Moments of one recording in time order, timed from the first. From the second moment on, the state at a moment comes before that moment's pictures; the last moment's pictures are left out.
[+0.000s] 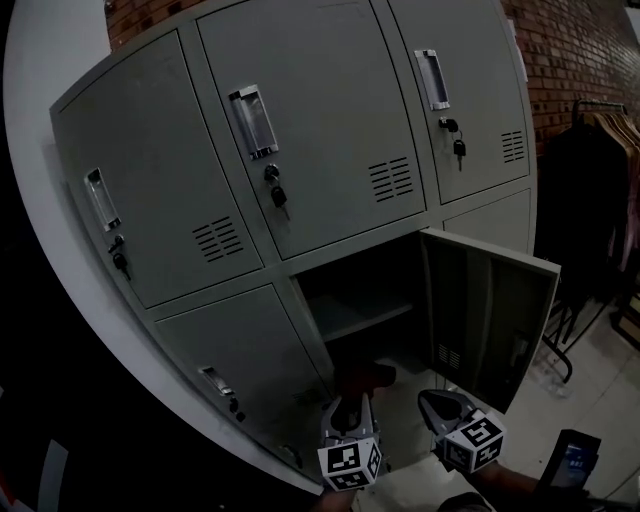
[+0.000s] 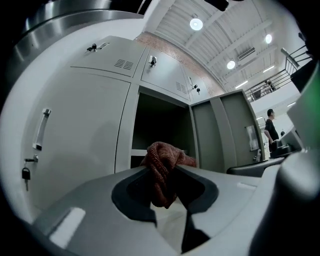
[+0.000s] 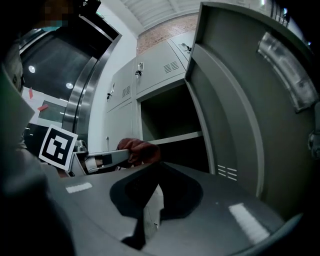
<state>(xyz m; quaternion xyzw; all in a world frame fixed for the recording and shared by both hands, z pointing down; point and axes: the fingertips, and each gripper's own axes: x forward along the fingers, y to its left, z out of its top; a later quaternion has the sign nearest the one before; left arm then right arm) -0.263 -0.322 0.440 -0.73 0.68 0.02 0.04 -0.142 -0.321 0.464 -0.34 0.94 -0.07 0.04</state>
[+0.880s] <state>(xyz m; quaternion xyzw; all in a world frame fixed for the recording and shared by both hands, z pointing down) -0.256 -0.436 0.340 -0.72 0.68 0.06 0.10 -0.147 -0.380 0.447 -0.30 0.95 -0.06 0.04</state>
